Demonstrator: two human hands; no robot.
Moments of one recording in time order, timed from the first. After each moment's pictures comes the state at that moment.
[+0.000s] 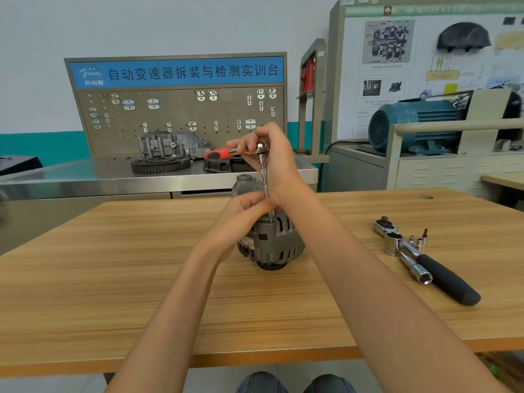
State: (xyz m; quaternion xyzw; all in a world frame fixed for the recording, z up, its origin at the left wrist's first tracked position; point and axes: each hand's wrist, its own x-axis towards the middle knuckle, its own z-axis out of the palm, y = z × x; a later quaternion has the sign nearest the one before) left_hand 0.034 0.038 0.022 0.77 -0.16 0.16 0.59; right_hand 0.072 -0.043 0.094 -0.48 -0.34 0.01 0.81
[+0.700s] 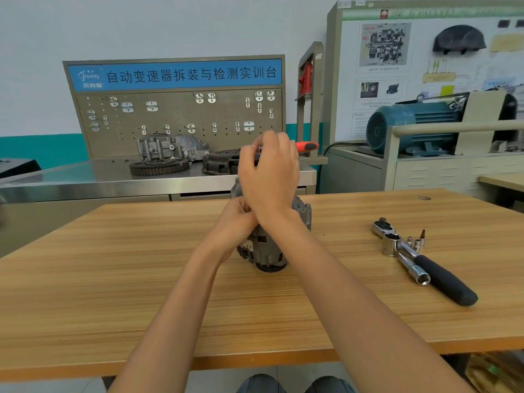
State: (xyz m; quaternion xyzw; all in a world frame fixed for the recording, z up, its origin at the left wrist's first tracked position) left_hand 0.040 0.039 0.019 0.79 -0.08 0.18 0.58; right_hand 0.057 -0.028 0.070 -0.66 -0.23 -0.49 0.52
